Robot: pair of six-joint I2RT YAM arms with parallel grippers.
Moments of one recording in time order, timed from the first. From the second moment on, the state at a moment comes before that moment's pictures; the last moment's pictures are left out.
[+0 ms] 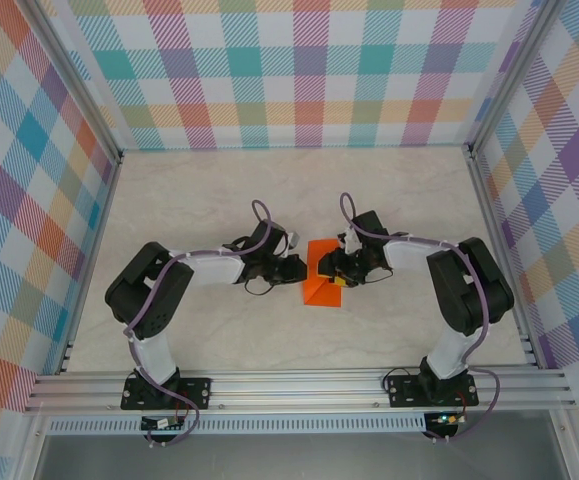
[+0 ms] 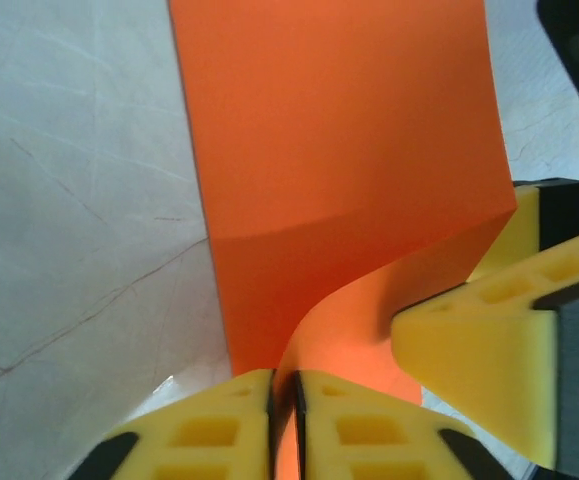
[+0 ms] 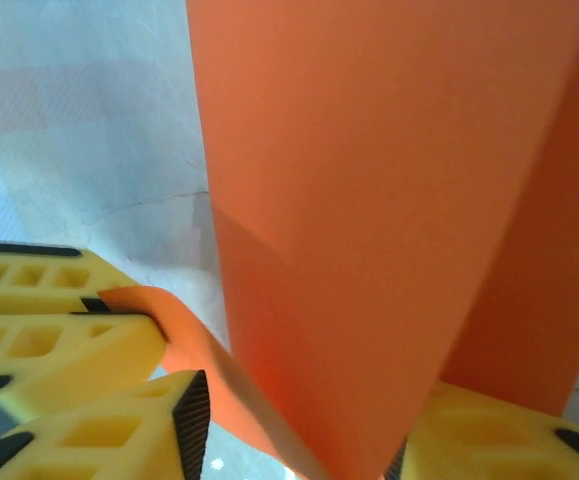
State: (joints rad) left arm -0.65 1.80 0.94 -0.03 0.44 -0.68; right arm 0.43 1.75 0.88 -0.29 -0.63 0.64
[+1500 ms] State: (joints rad) left arm -0.60 1.15 0.84 0.44 0.68 -1.07; right arm 0.45 1.25 1.15 -0.03 -1.00 0.77
